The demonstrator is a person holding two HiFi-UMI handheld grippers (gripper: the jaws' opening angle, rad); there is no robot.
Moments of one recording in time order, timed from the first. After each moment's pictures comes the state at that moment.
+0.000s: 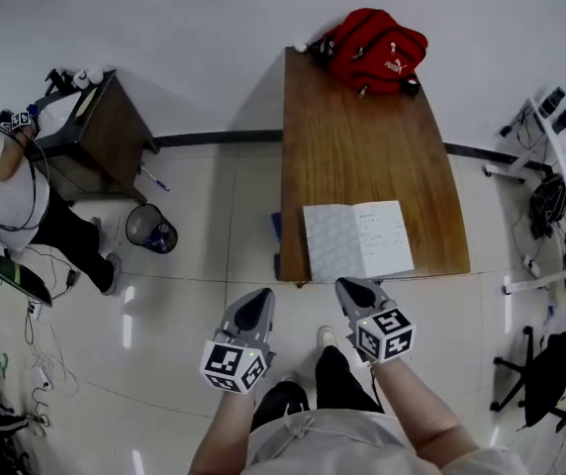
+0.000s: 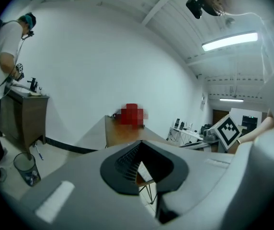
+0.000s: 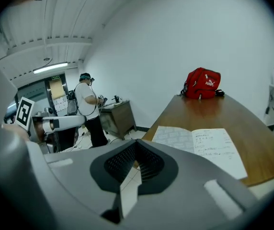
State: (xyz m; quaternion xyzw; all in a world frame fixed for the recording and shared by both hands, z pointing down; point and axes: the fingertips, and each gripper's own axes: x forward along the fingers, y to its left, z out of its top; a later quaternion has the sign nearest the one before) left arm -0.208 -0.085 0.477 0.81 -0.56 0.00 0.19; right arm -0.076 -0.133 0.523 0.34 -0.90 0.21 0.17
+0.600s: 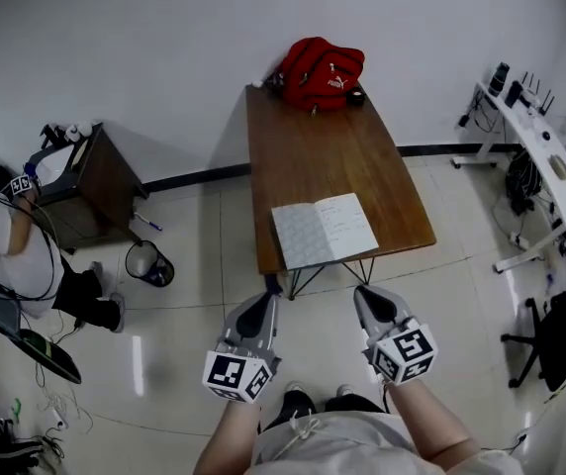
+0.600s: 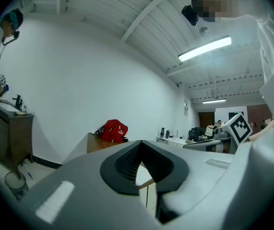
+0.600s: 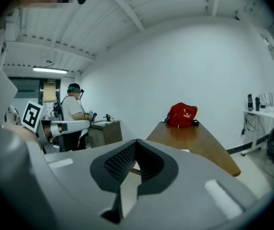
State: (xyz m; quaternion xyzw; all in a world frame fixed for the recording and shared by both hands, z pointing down) left arm -0.126 -0.002 0.372 0.85 -0.51 -0.04 0.09; right arm 0.032 -0.019 0.396 0.43 -0.89 0.11 0.08
